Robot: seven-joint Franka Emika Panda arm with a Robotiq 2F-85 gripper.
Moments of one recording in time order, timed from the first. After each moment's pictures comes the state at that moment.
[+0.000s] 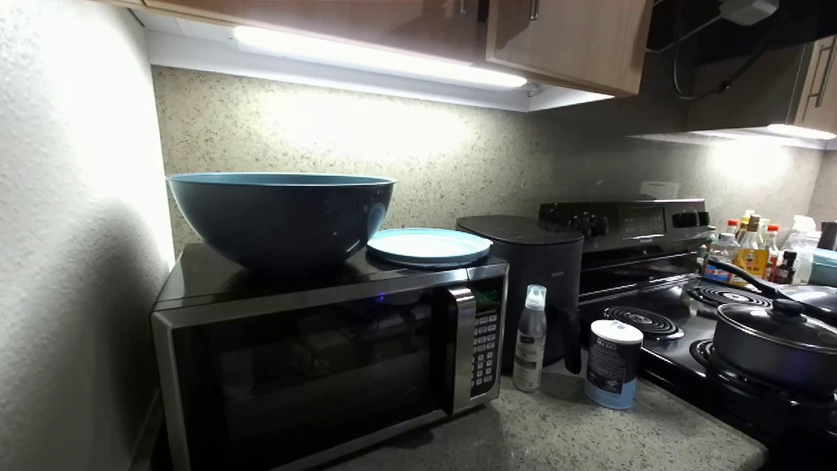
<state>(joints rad) -0.25 -0.44 0.36 -2.01 -0.45 2.77 0.57</state>
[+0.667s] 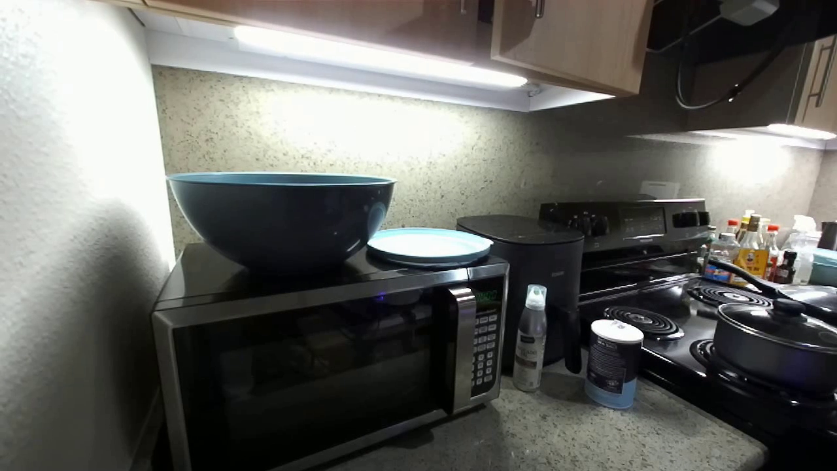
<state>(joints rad) -0.28 -0.48 0.38 -2.04 -0.45 2.76 0.73</state>
